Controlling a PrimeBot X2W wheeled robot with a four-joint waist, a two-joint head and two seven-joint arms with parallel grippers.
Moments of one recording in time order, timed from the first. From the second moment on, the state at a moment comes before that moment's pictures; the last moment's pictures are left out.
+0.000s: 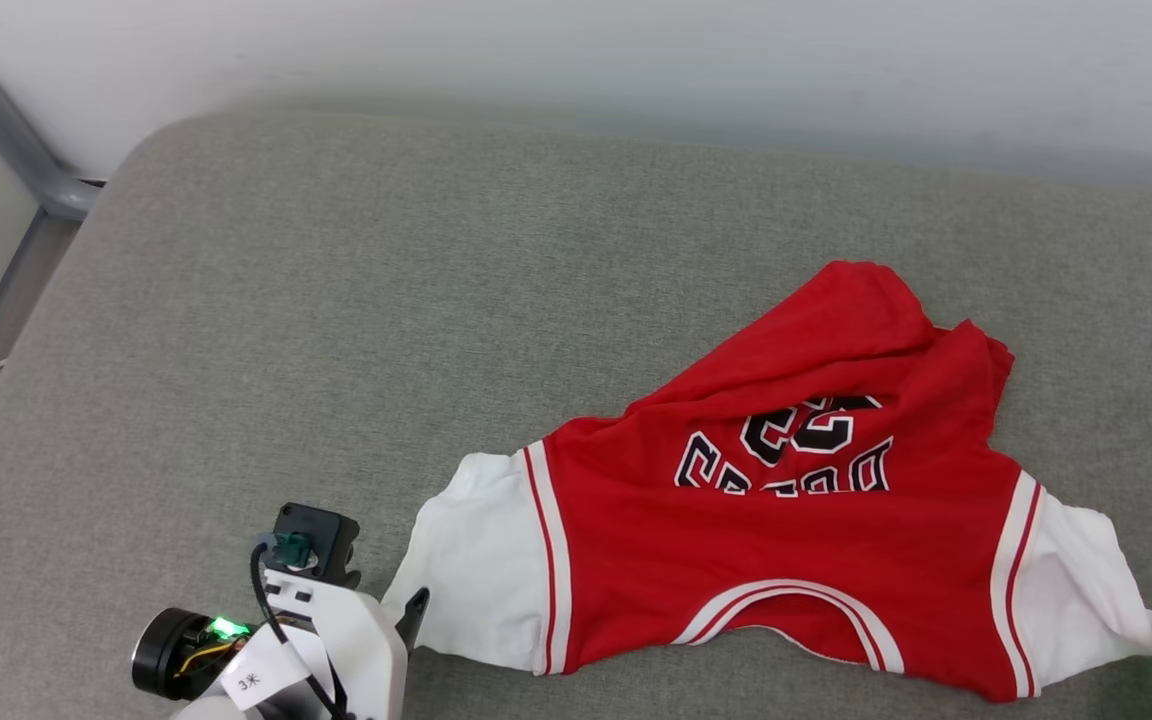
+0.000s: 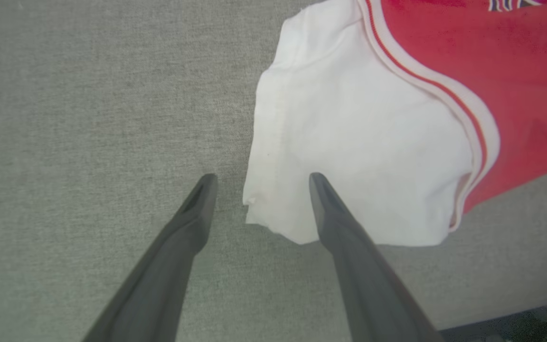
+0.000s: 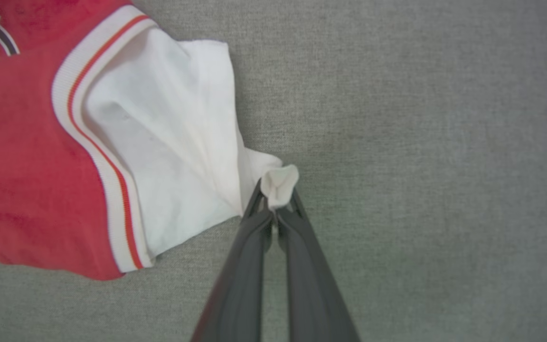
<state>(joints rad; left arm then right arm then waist) -0.06 0.29 -0.25 0.02 -0.34 -0.04 0.52 0.06 -0.18 -0.37 -0.05 0.24 0.13 0.77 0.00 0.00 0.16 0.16</state>
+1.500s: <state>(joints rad) -0.13 0.35 -0.25 -0.06 -0.33 0.00 0.53 -0.05 -0.21 -0.40 -0.20 0.33 0.13 0.76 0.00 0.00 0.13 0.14</state>
